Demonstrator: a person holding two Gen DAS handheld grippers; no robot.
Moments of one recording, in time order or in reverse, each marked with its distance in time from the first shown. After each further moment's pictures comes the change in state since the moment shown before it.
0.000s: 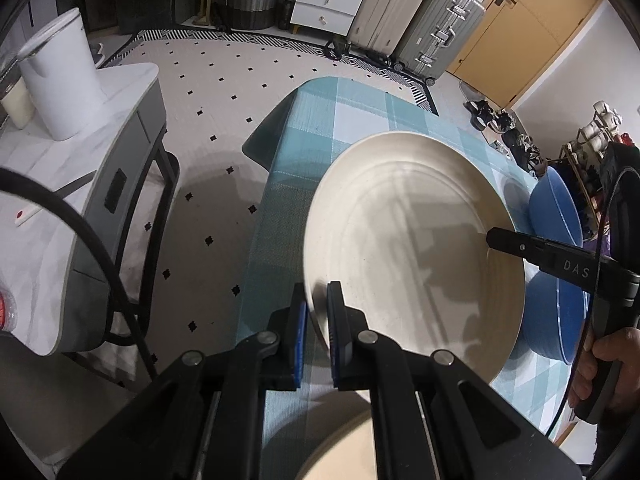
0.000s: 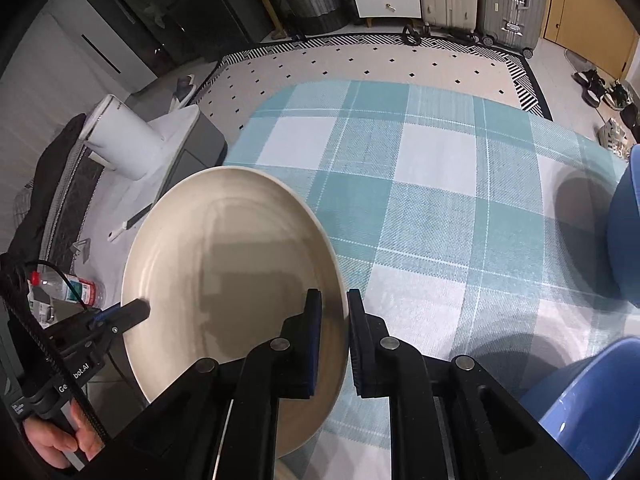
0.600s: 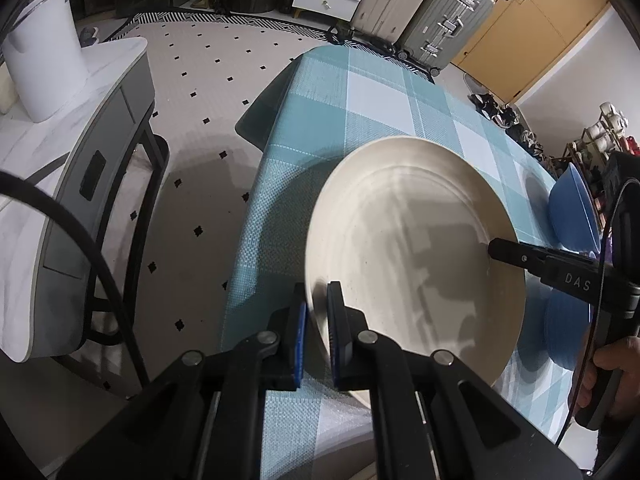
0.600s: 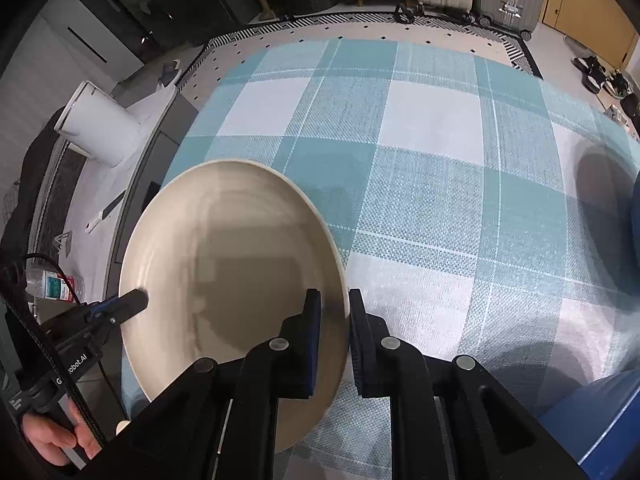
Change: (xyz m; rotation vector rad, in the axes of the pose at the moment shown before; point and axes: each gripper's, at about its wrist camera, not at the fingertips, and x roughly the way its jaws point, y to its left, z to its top) left arm 0.059 0.010 0.004 -0.019 0.041 -0.019; right arm 0.055 -0.018 0.000 0.002 0.072 -0.033
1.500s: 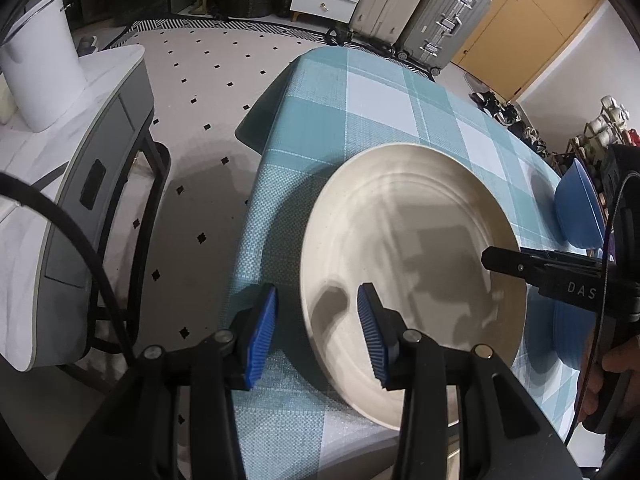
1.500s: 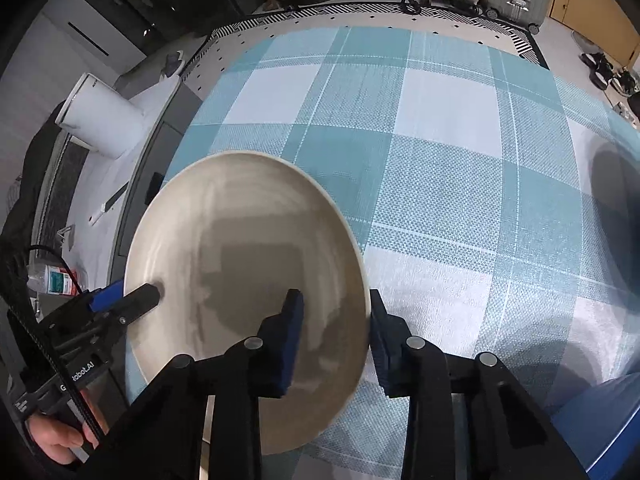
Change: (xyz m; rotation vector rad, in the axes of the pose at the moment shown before) left arm 0.008 -0.003 0.001 0.024 -0.014 0.022; right arm 0.013 0.007 0.004 -0.001 0.043 0.014
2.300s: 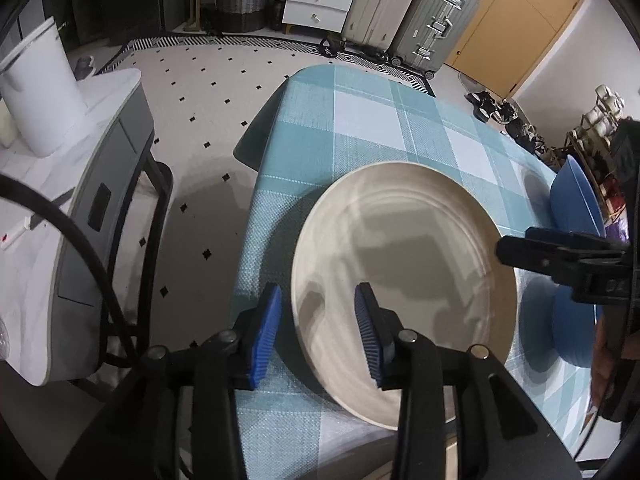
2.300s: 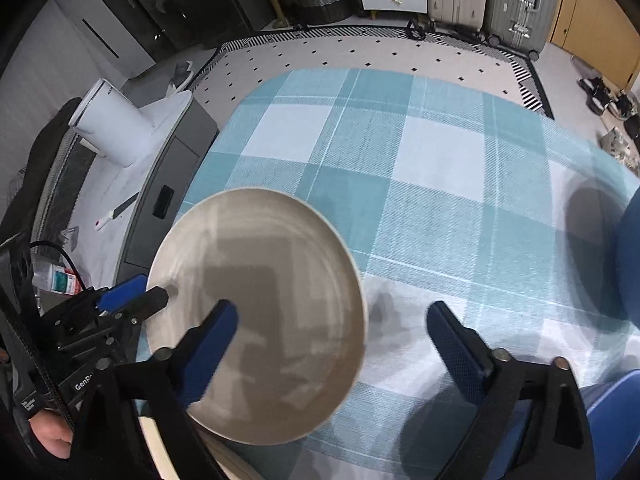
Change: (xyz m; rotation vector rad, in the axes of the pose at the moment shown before) left arm -0.014 -0.010 0.007 0.034 -0.031 0.019; right arm -0.039 0.004 0.004 -0.044 -0.065 -0.004
